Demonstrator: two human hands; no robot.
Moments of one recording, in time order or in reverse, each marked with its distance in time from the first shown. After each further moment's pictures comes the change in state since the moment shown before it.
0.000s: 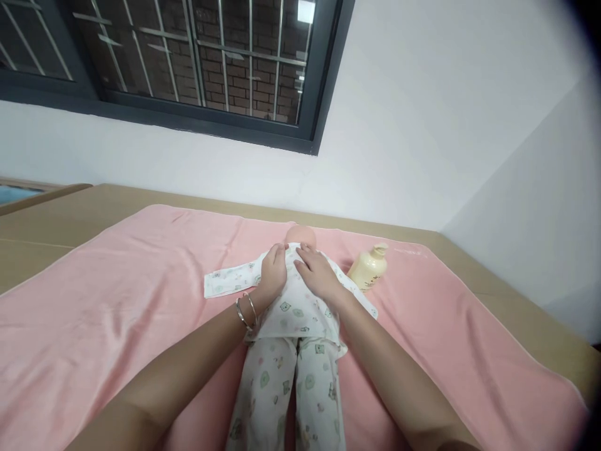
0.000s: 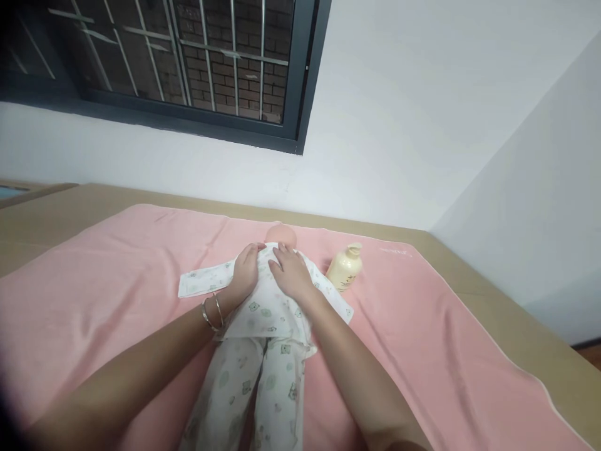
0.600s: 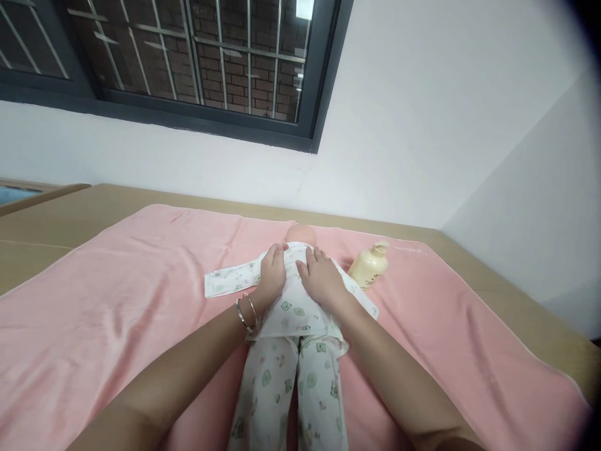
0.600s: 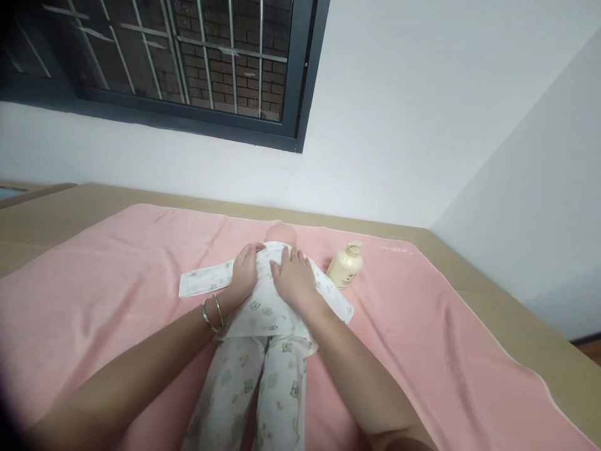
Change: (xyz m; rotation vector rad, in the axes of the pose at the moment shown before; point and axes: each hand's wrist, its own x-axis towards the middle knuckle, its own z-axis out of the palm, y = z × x) left_hand -0.004 -0.003 -0.003 -0.029 0.028 -0.009; right_hand -0.014 -0.015 -0.007 -0.195 -0.056 0.199
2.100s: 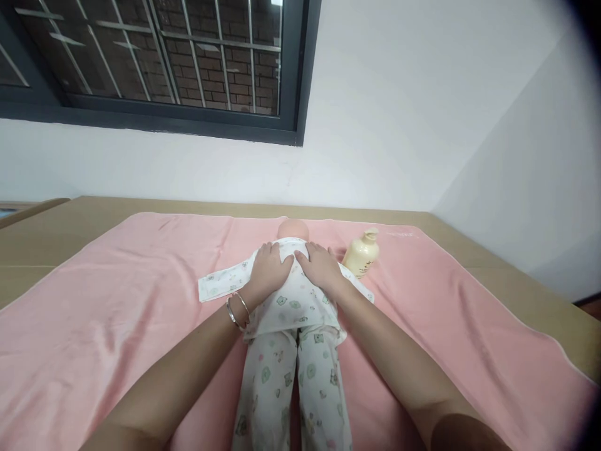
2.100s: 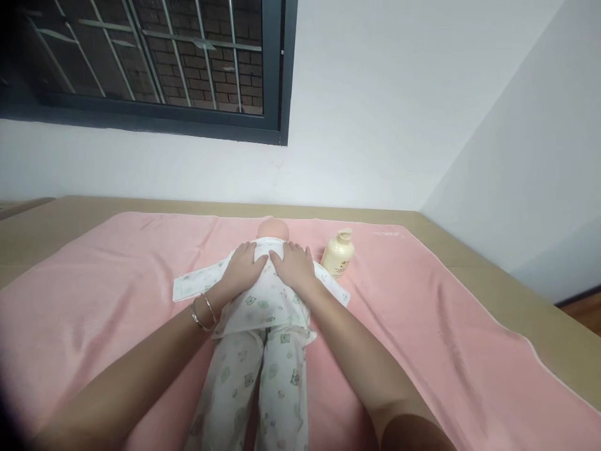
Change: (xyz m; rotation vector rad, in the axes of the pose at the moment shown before) left_hand 0.010 0.006 -0.003 0.783 -0.346 0.193; right_hand 0.014 0.023 0.003 0.080 0.052 0.047
